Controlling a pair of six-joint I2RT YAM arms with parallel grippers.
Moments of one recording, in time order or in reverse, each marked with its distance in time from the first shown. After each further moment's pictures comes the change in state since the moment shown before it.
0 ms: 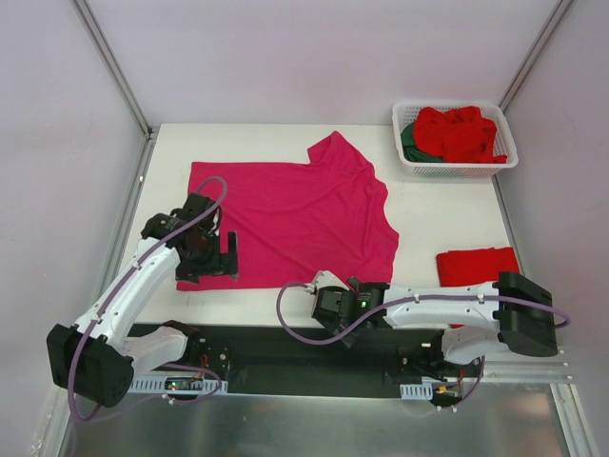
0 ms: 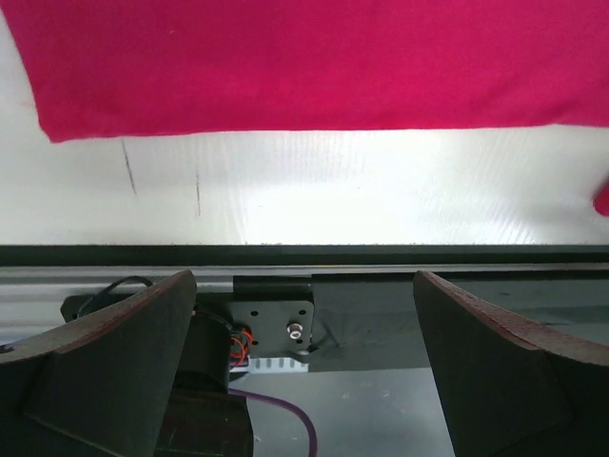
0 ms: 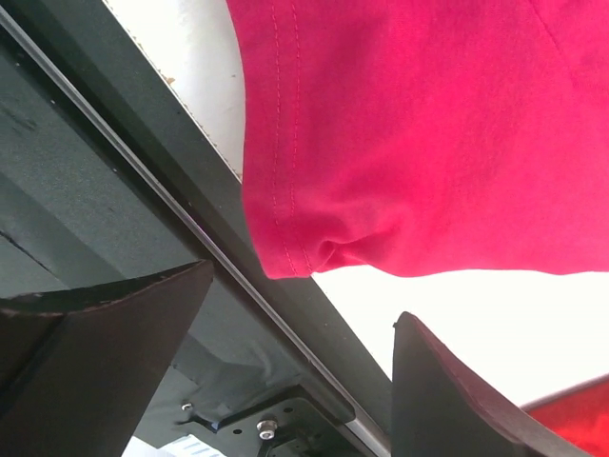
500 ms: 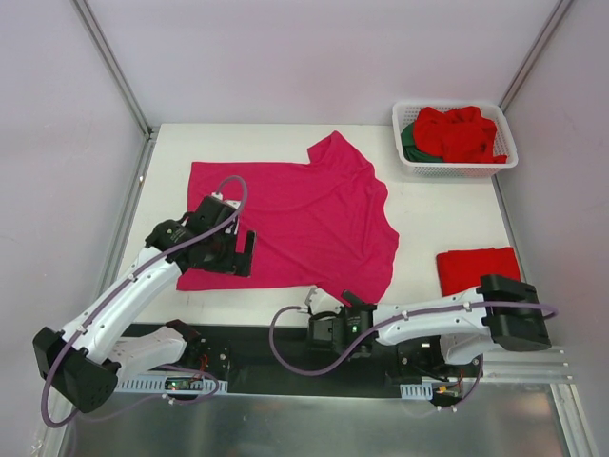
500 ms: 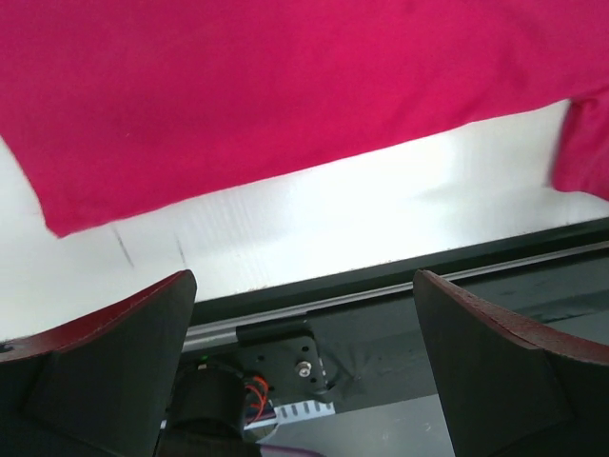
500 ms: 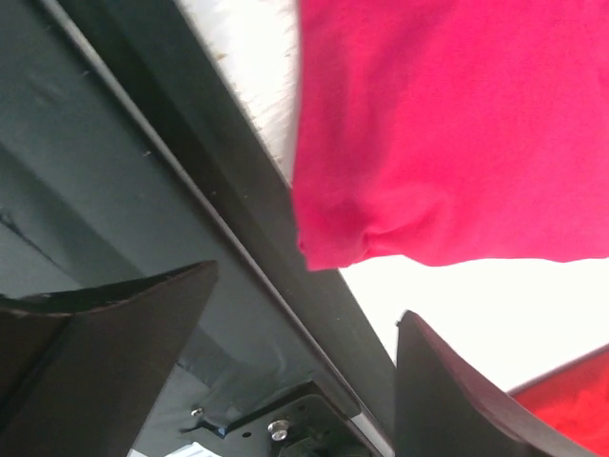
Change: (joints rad) left arm -0.188 -0.061 0.031 0.108 -0.047 0.060; right arm 0.197 0.066 0.006 -0.032 0.125 0.109
